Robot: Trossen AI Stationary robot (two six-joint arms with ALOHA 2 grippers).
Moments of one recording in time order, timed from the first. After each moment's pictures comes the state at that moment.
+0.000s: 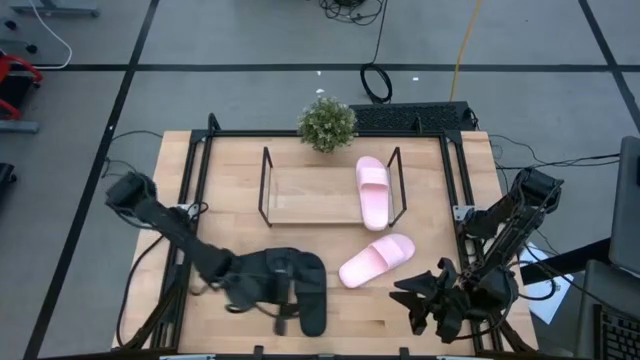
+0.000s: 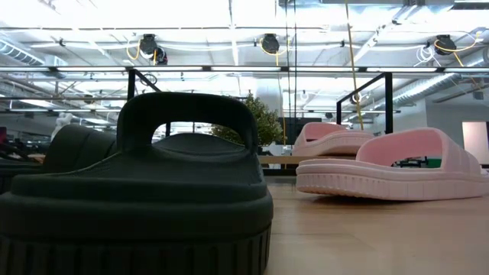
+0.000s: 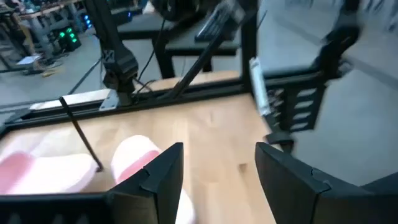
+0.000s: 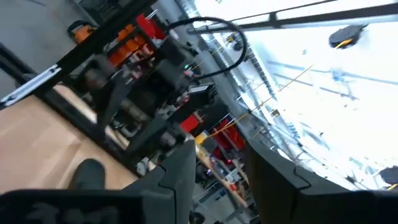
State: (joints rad) left arm -0.62 1.64 1.15 0.18 -0.52 -0.05; right arm 1.04 1.50 0.80 1.27 1.15 -1.41
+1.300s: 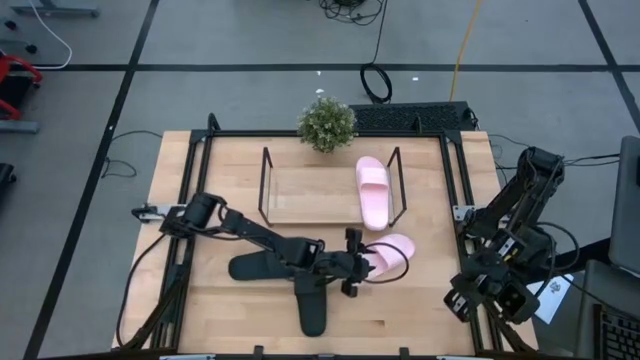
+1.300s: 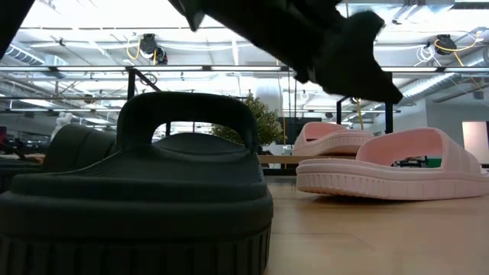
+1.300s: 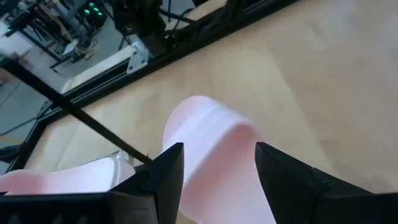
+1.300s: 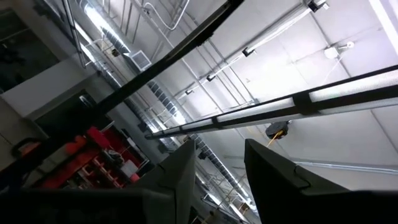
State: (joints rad) left arm -0.29 2.19 1.53 0.19 -0.38 0.29; right arm 1.08 1.23 0.81 1.39 0.71 -1.68
